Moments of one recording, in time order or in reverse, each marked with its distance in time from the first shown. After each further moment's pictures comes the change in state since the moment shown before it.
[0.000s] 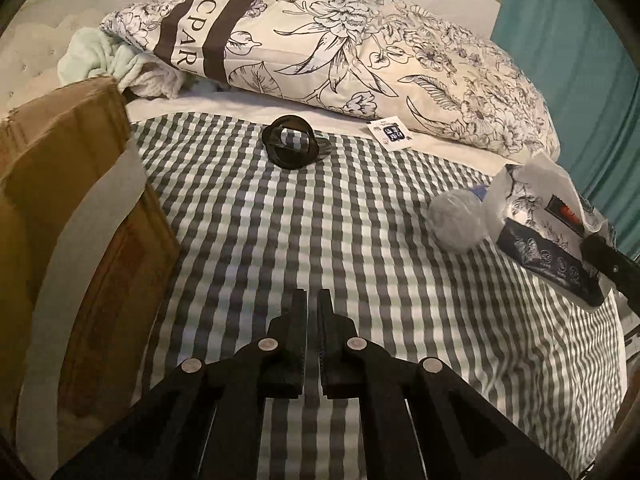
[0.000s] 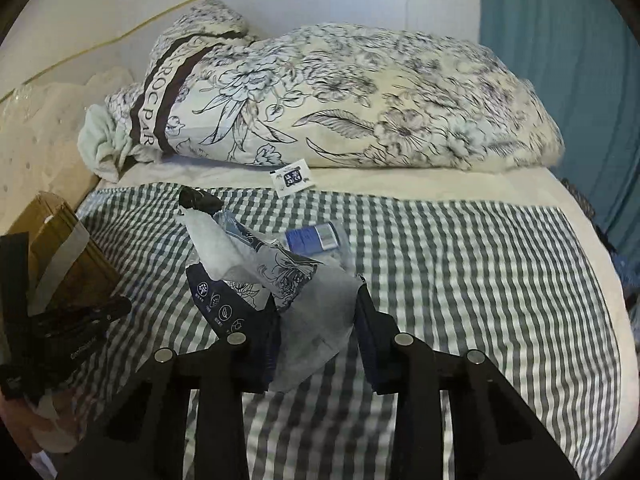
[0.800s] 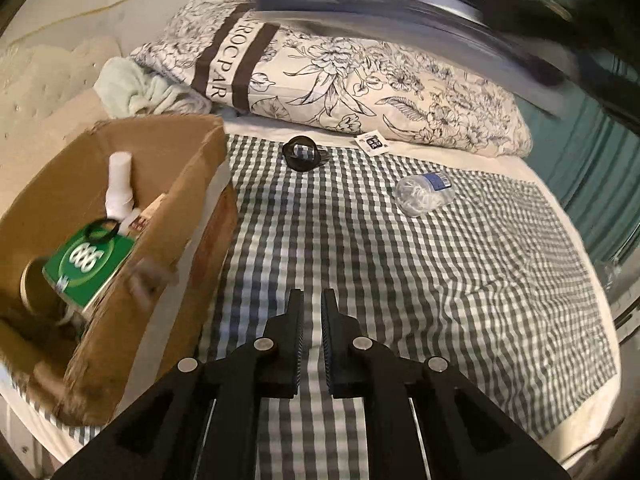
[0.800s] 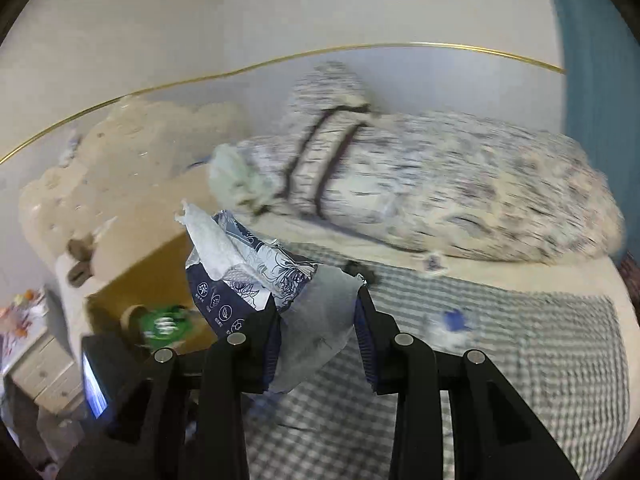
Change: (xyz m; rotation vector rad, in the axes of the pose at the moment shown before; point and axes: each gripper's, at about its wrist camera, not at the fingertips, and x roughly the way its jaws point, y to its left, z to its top) left arm -0.131 0.020 -0.054 0.024 -0.067 0.017; right arm -0.129 0.164 0.031 -0.202 -0.194 0.310
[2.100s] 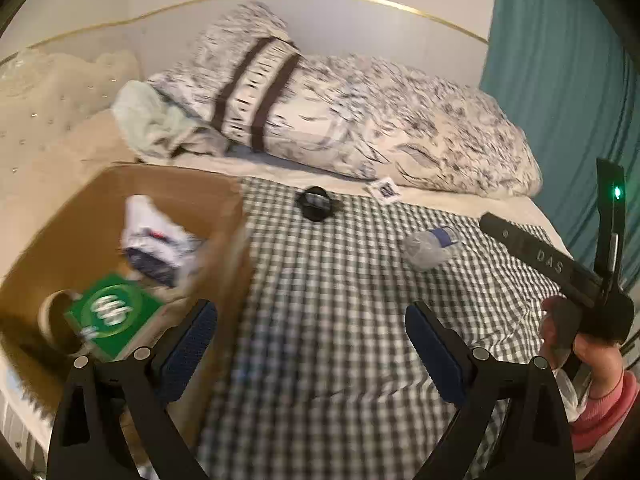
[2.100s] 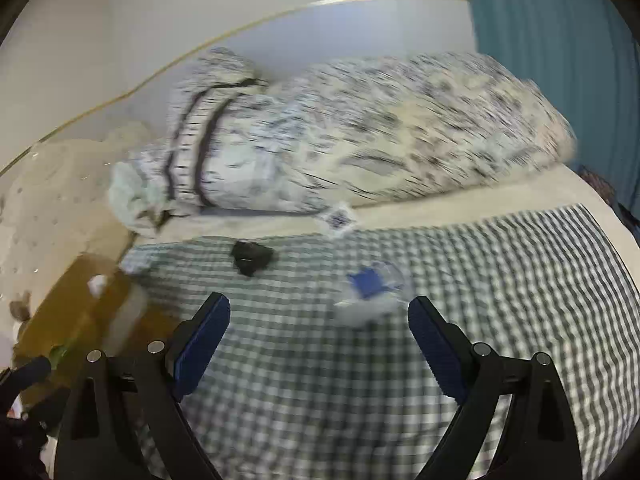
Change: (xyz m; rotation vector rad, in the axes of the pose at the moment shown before) left arm 0.003 -0.018 0.046 -0.020 -0.075 0.021; right arm 0.060 -0.156 -0.061 0.303 0.049 -0.246
